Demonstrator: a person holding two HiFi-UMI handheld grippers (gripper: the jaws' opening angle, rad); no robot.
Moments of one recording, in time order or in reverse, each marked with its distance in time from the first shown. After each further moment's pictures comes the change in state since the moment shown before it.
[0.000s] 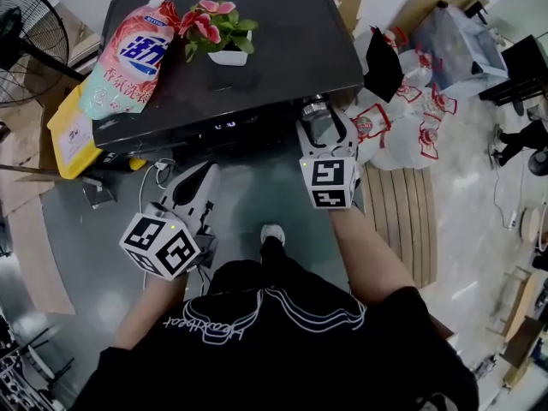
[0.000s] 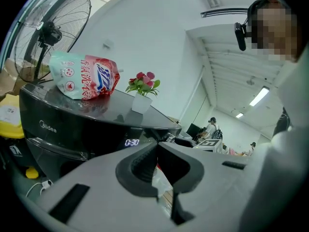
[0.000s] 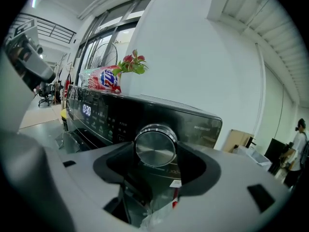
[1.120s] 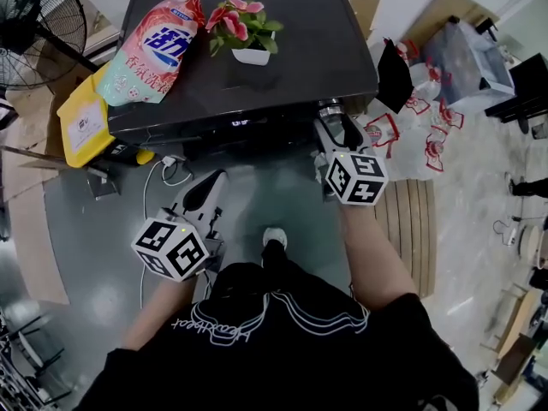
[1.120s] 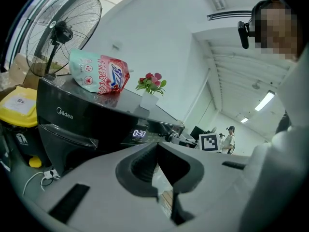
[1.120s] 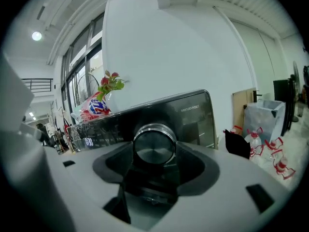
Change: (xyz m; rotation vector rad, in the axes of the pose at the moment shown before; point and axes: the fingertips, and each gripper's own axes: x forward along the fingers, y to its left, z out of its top) left arm -0.024 0.009 -0.021 -0.060 -0.019 0.049; right arm 0.000 -0.008 -0.005 0.466 -0.038 0.113
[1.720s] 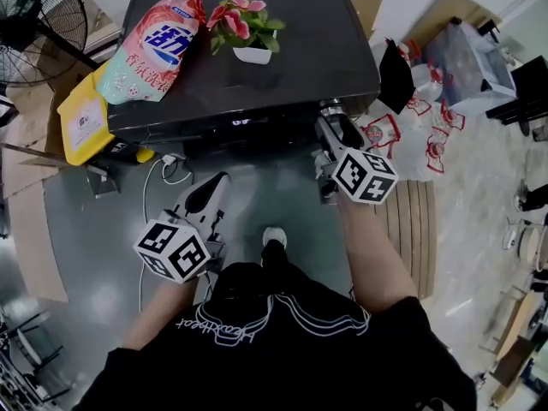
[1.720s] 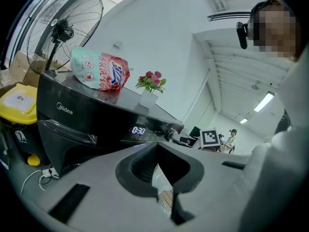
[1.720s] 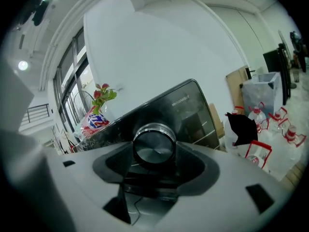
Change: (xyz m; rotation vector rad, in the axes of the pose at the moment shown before) left arm 0.000 -0.001 -0.009 -0.010 0.000 -0.008; right arm 0.000 -0.002 -0.002 0.243 -0.002 0.054
